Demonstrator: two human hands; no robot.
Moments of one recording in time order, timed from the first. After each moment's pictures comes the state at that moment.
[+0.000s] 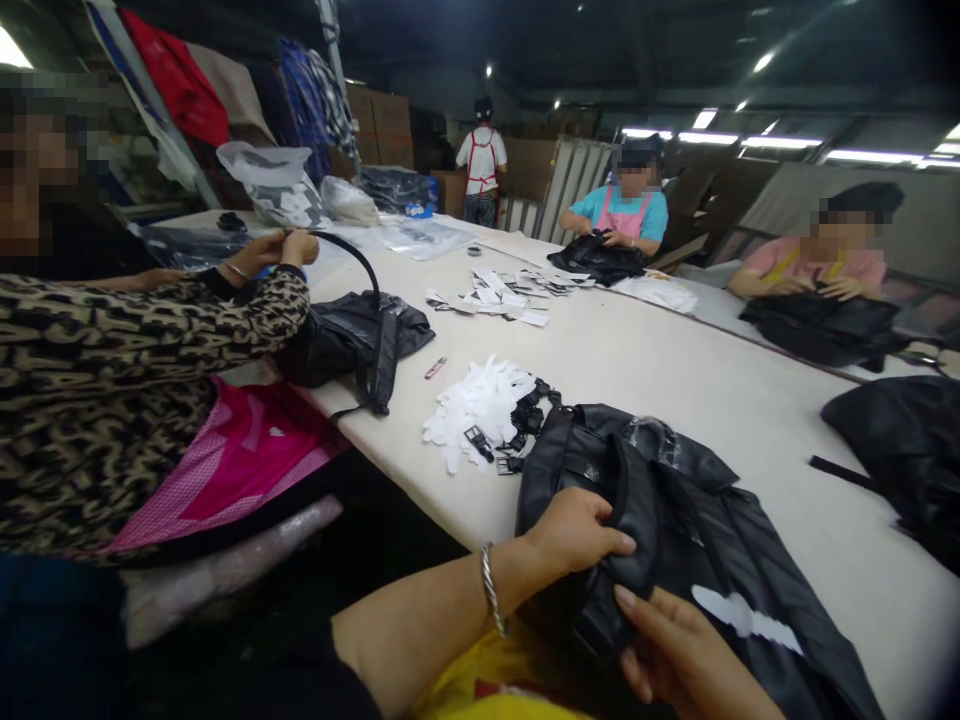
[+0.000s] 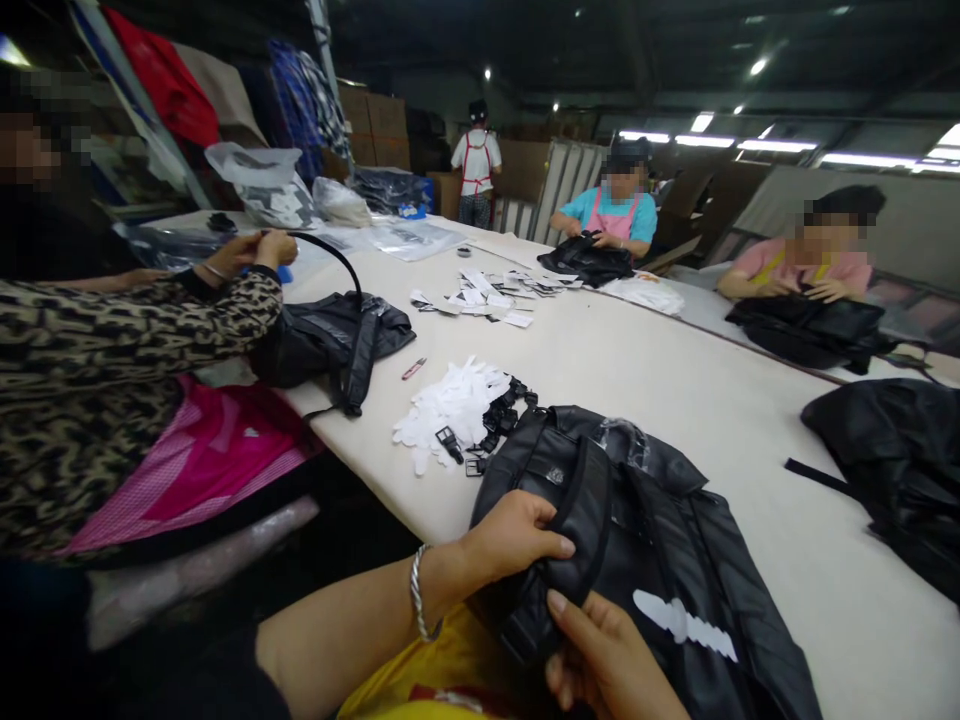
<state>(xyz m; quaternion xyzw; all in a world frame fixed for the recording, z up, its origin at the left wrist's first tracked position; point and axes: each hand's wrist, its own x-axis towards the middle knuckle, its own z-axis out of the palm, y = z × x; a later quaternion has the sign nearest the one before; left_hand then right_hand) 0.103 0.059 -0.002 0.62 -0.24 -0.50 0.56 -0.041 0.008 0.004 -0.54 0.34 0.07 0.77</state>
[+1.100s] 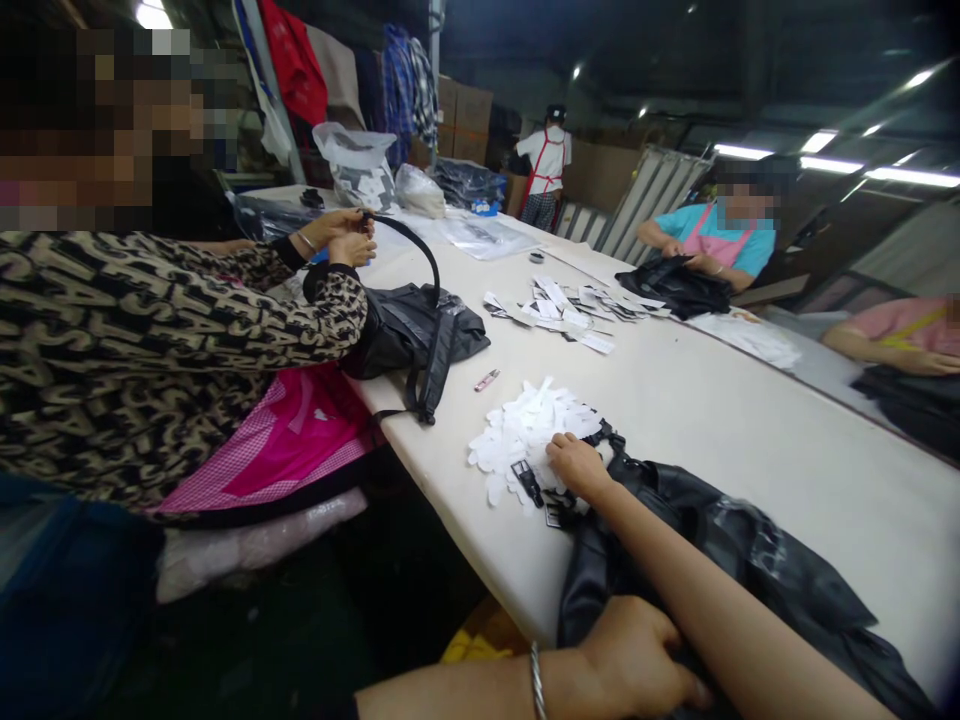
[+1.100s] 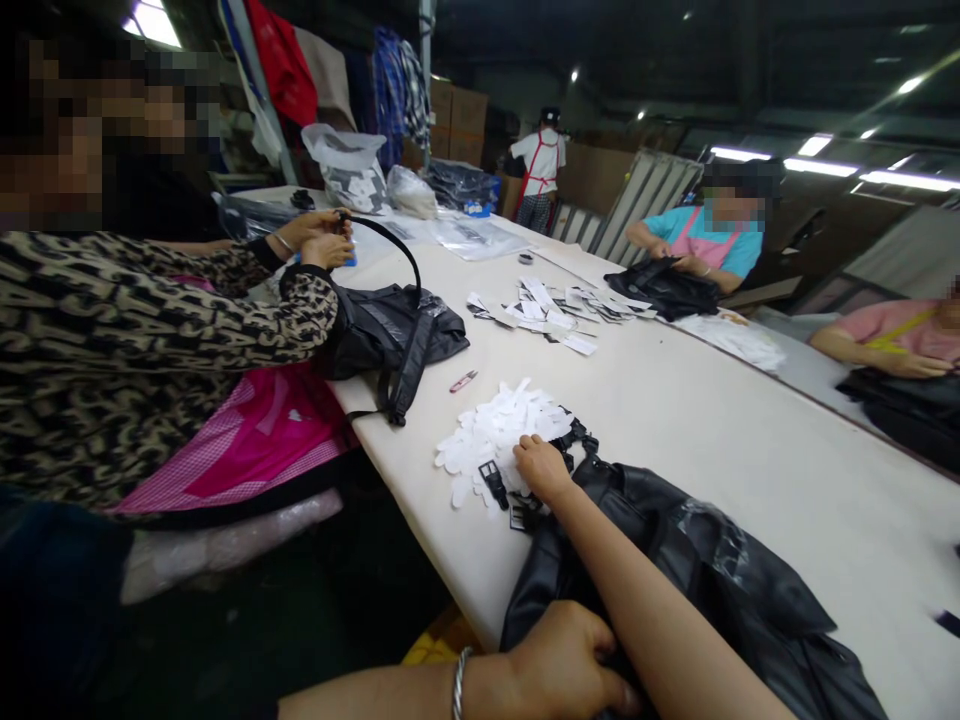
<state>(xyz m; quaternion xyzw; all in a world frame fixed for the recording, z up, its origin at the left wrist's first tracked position) 0.111 0.070 -0.048 0.65 -0.19 -0.51 0.53 0.261 -0.050 -0.085 -0.99 -0.12 0.03 -0.11</state>
